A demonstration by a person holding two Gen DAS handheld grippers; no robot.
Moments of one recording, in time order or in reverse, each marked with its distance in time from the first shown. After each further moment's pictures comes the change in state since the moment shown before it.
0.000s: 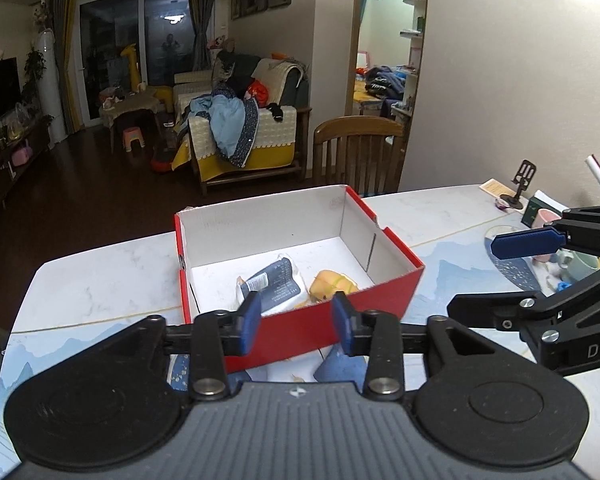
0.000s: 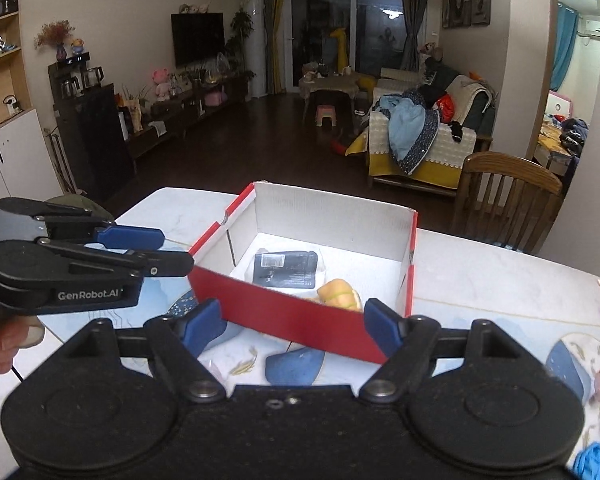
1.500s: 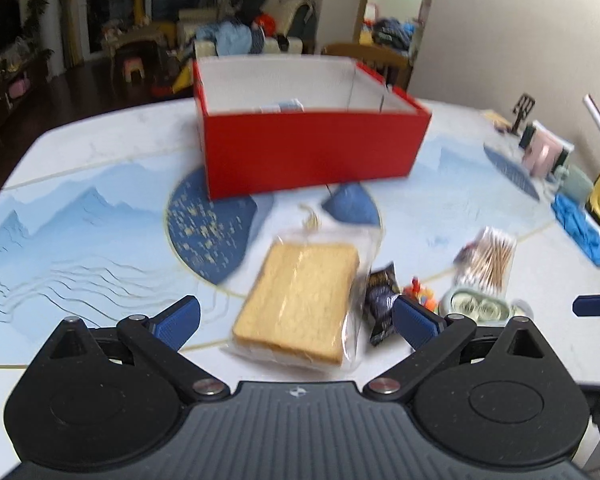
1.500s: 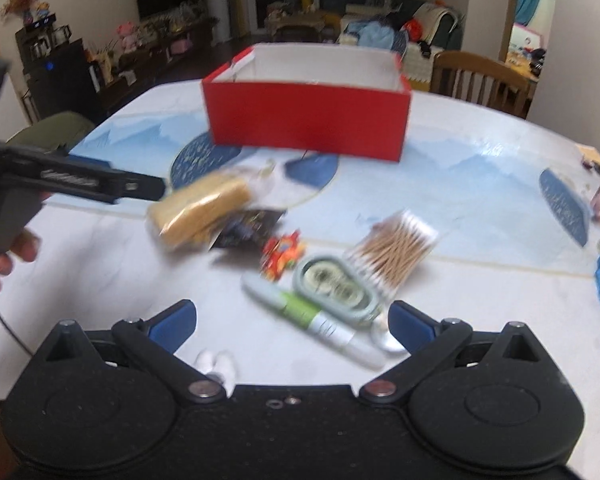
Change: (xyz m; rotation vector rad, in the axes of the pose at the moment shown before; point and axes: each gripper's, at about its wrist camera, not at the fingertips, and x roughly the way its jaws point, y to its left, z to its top) left arm 0.010 0.013 -0.154 -0.072 0.180 -0.037; right arm -0.026 0.069 -0.181 0.092 0.185 -0.063
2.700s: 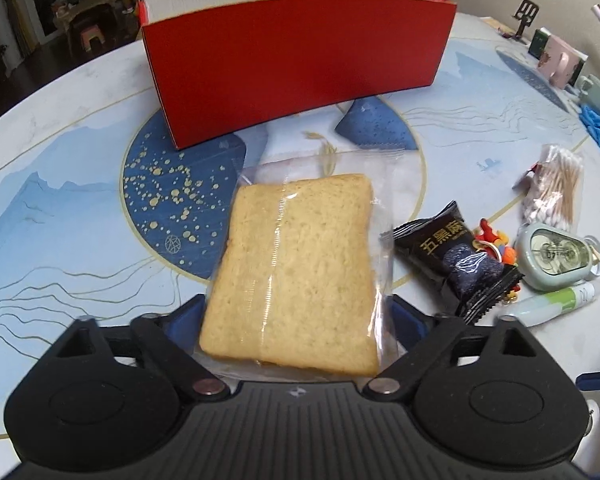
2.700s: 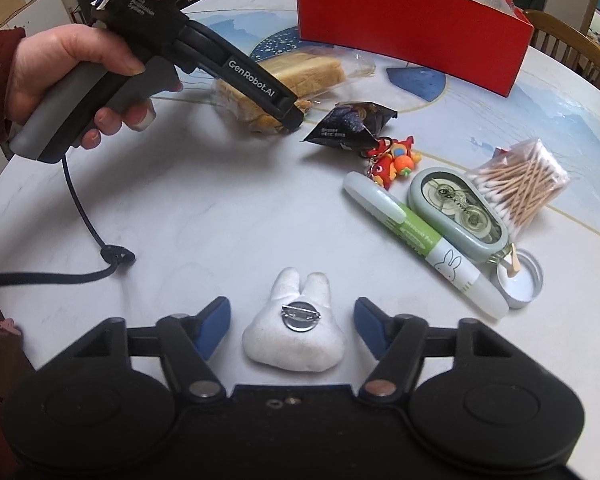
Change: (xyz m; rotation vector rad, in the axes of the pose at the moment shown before) left arm 0.091 0.017 0.010 0.150 0.211 -0.006; right arm 0.052 0.048 -0.029 -0.151 0.224 0.127
